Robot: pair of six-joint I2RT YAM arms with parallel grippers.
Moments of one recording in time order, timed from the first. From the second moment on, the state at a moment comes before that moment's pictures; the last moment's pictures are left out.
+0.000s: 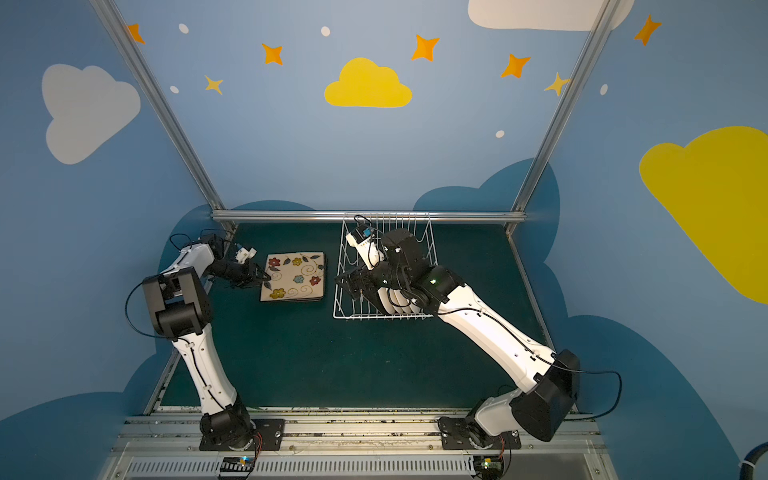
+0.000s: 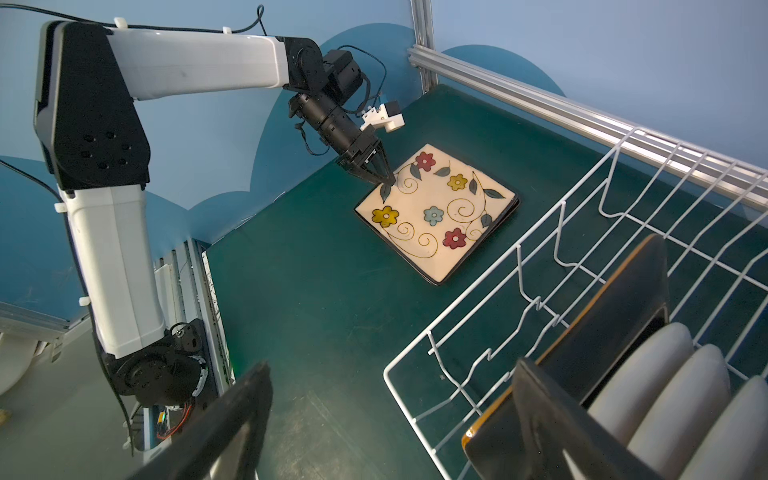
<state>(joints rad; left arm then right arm) 0.36 2.24 1.79 -1.06 0.67 0.15 0.80 1.43 1.42 -0.46 -0.30 0.10</state>
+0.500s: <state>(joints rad) 0.37 2.24 1.82 -1.05 0.62 0.10 0.81 1.41 1.42 -0.46 -0.28 0.09</state>
